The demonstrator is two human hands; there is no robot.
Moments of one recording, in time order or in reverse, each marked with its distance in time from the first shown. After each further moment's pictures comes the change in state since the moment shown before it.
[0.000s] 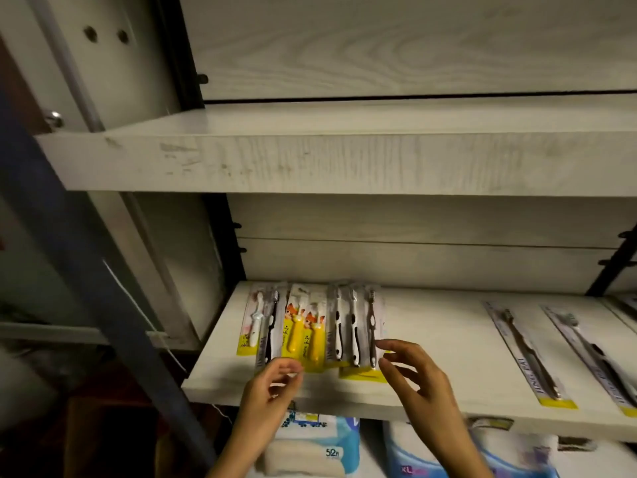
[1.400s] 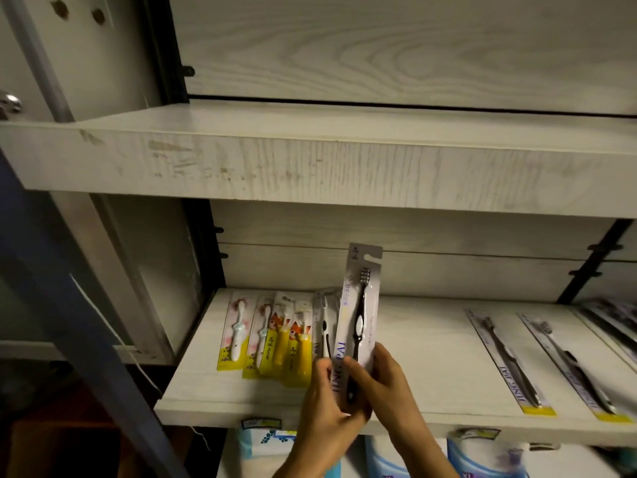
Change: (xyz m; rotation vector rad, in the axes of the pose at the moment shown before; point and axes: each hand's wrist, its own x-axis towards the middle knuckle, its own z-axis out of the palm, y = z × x) left_hand 0.004 0.037 0.073 -0.063 -0.173 -0.083; right_hand 0.035 0.009 0.040 0.059 0.024 0.298
